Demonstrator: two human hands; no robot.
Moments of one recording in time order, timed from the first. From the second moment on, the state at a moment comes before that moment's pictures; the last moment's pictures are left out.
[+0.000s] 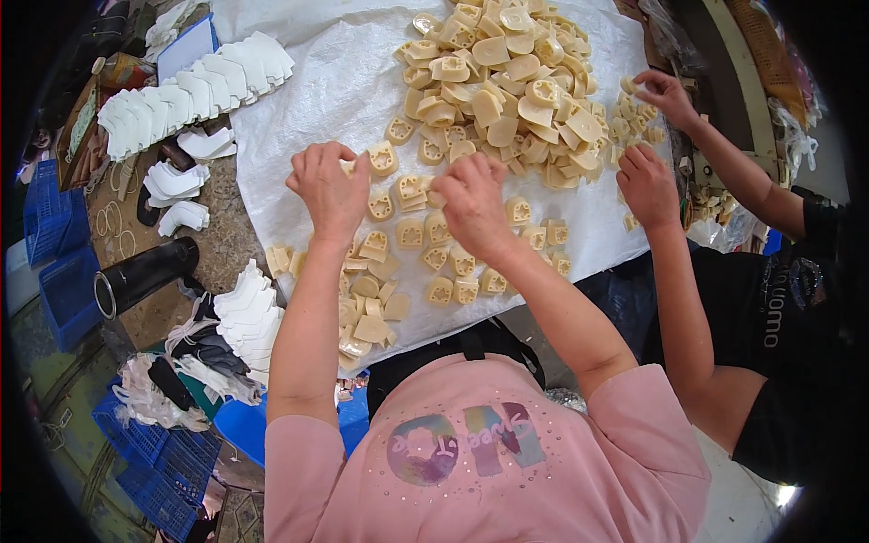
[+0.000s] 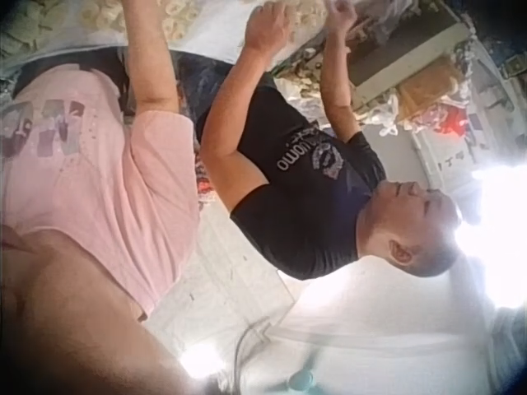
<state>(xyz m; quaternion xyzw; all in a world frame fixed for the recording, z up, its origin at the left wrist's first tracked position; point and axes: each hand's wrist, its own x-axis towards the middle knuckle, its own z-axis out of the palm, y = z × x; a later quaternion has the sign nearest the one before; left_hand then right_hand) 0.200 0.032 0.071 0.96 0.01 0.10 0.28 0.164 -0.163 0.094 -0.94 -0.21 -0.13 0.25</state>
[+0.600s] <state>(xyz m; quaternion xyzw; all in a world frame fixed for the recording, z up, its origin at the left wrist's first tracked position) 0.172 0.041 0.085 0.94 0.03 0.10 0.33 0.136 -0.139 0.082 -0.93 -0.25 -0.02 0.26</state>
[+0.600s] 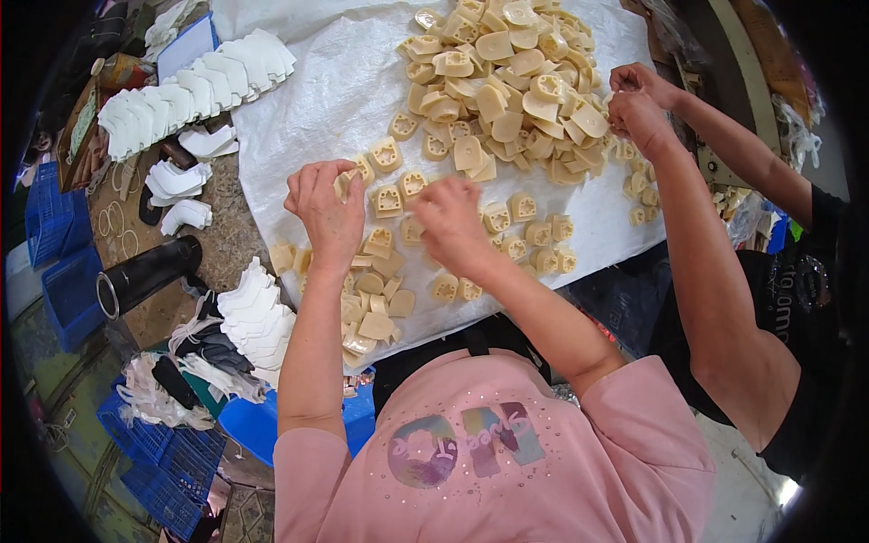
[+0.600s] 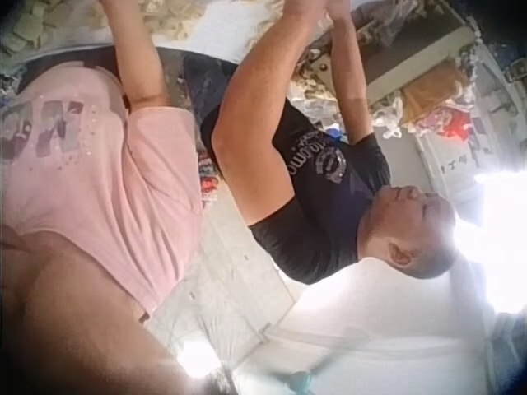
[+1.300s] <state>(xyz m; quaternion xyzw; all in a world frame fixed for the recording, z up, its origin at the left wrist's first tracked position) 0.202 -0.075 0.059 0.94 -0.22 0.10 0.24 0.161 -0.228 0.057 -0.93 0.16 0.11 0.30</state>
